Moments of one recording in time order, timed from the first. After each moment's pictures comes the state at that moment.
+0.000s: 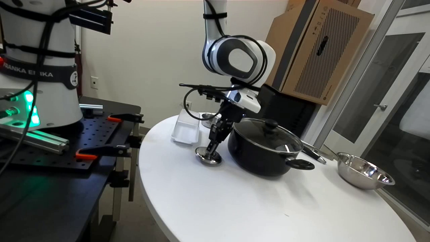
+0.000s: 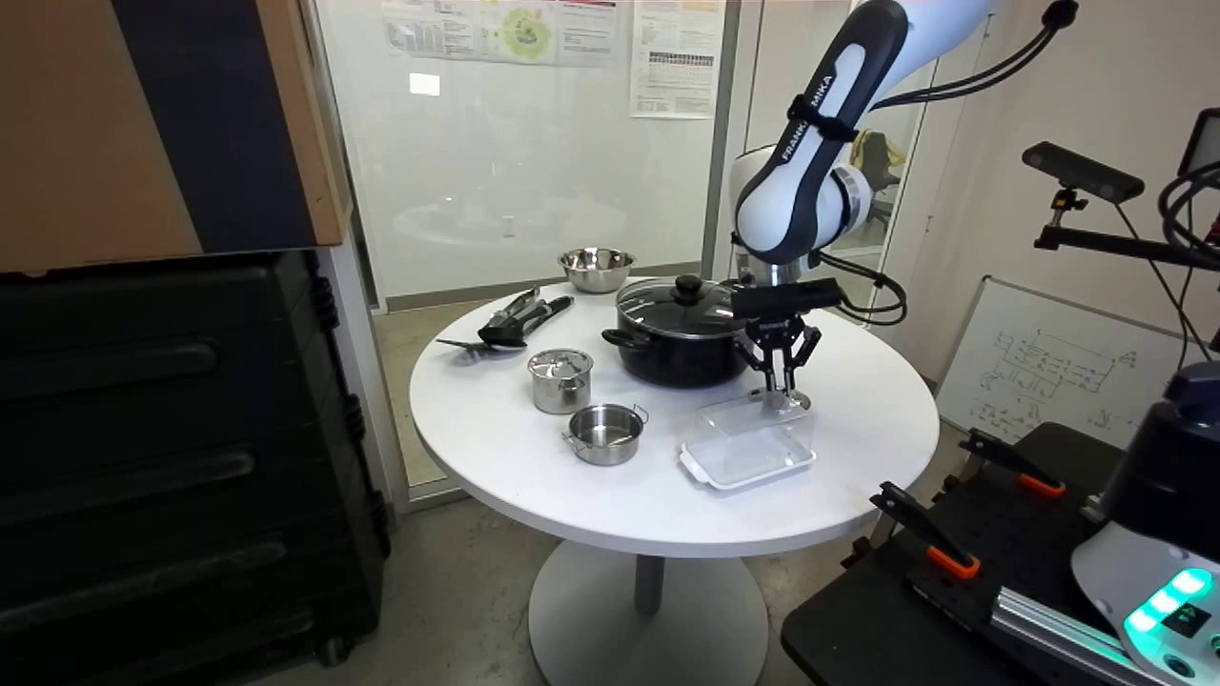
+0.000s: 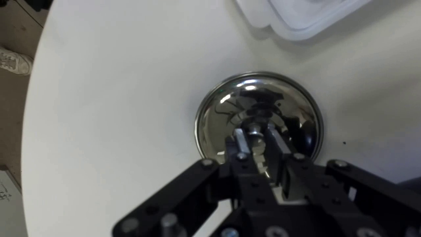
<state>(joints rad) 0.07 0.42 -0.10 -2.34 -0.14 2.54 0.86</state>
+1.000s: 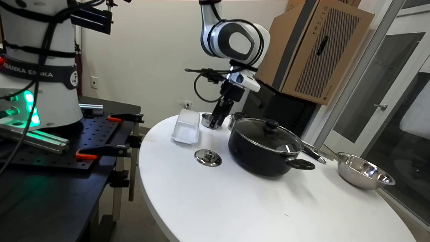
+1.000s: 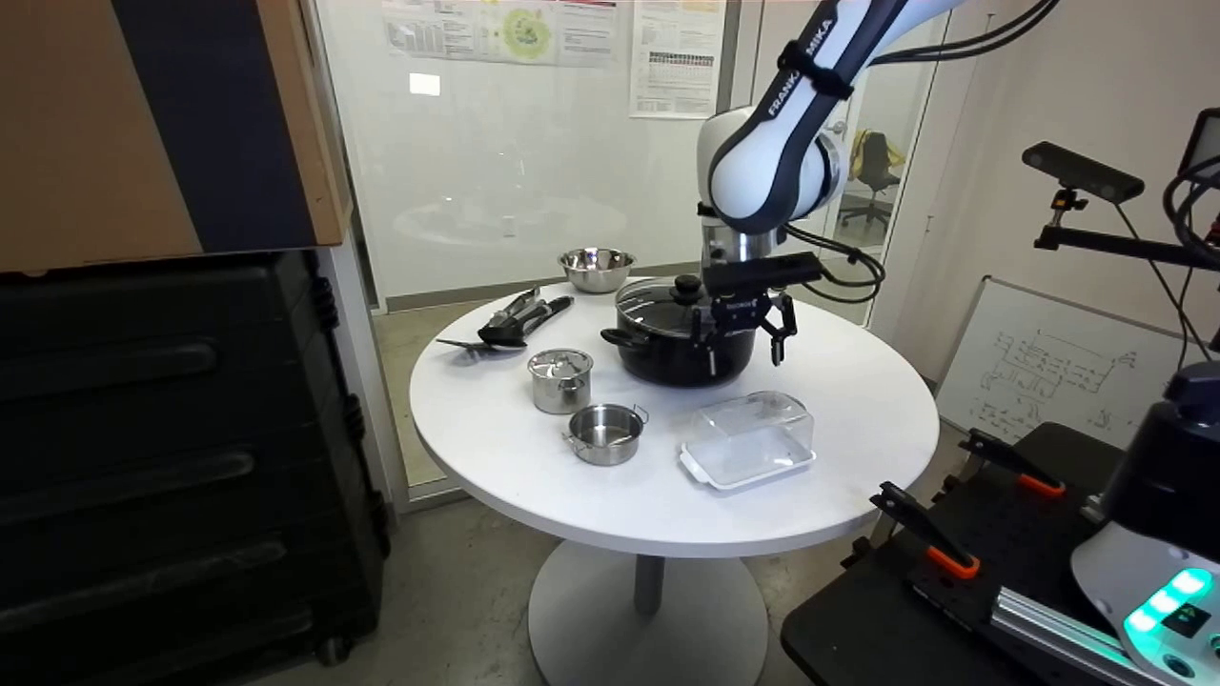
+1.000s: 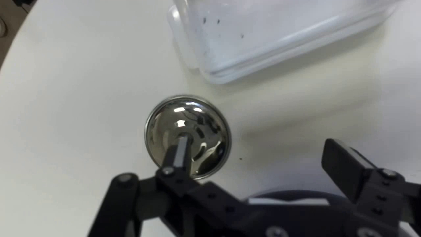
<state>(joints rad) 0.15 0.30 -0.03 -2.35 -0.11 2.48 0.76</state>
